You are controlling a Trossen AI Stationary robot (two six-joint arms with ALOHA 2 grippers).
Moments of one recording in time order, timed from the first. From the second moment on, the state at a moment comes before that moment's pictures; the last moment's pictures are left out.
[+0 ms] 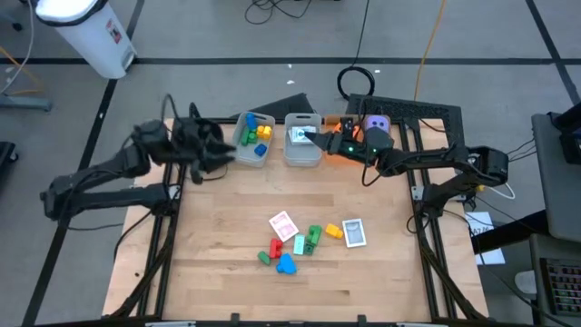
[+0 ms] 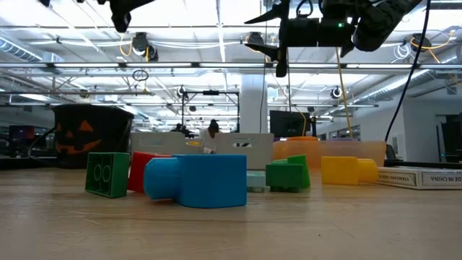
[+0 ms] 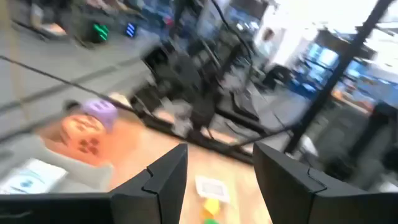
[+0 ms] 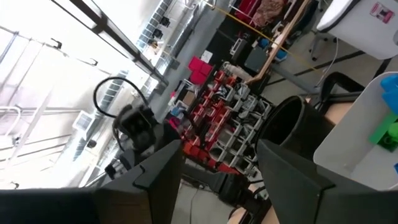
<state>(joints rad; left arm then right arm) 0.39 0.68 0.74 -0.07 0.39 -0.35 -0.31 1.42 0.74 0.89 -0.03 1.06</state>
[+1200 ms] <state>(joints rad) -0.26 0.99 0.70 0.01 -0.08 -0.68 0.29 1.42 1.15 -0.20 0.00 0.74</state>
